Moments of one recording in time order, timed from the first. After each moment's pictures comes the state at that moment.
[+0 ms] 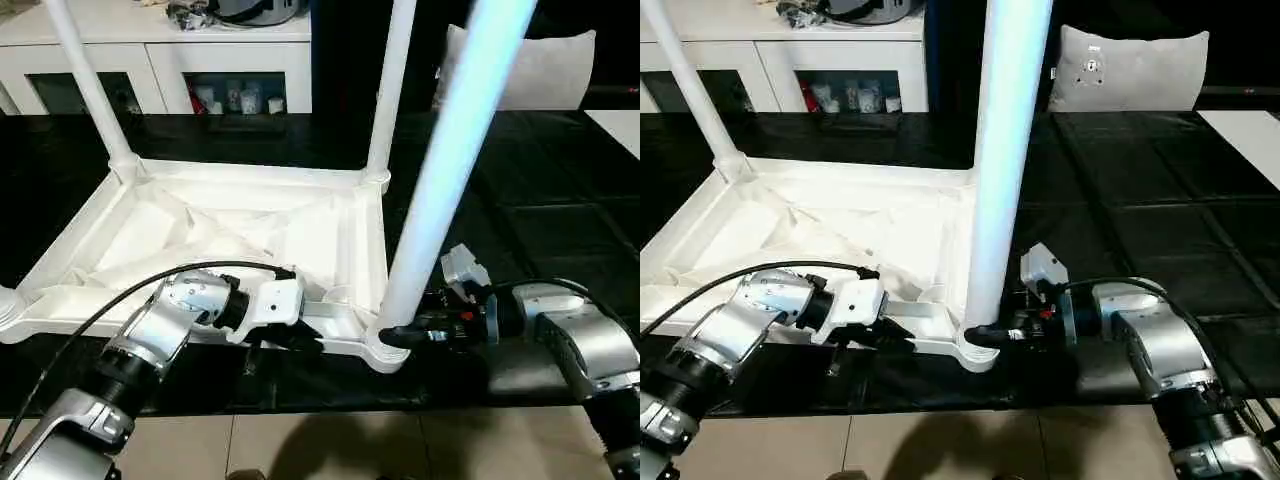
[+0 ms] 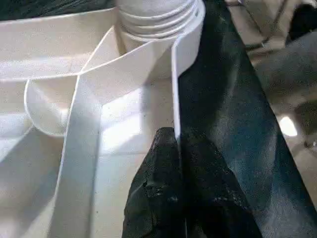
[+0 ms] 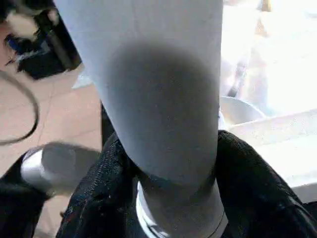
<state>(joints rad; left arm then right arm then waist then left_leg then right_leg) -0.48 0.46 -0.39 0.38 0.00 -0.02 -1.30 -0.32 -0.51 0.16 0.16 0.32 0.36 1.29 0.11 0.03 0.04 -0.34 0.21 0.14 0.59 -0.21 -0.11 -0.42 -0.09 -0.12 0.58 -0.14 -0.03</state>
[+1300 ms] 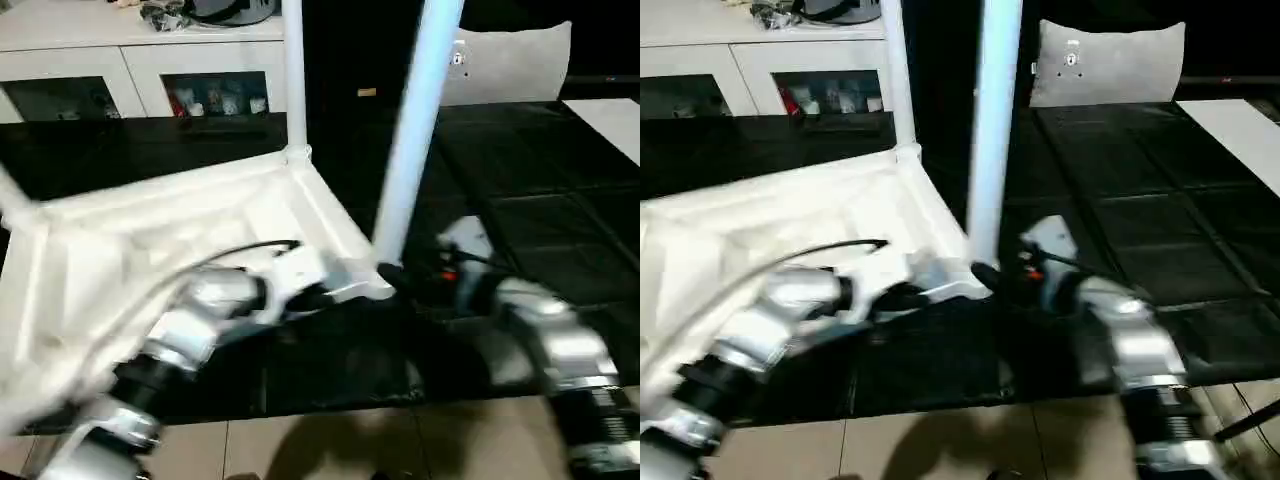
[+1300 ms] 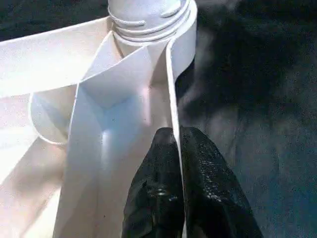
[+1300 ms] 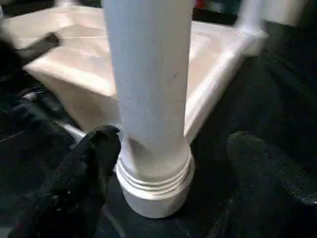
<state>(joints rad) -0.50 0.38 -0.34 0.38 0.08 0.12 -1.02 -0.35 -0.41 0.04 0.25 0.22 0.23 0.95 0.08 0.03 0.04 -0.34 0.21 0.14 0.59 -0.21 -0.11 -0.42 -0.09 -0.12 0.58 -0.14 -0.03</state>
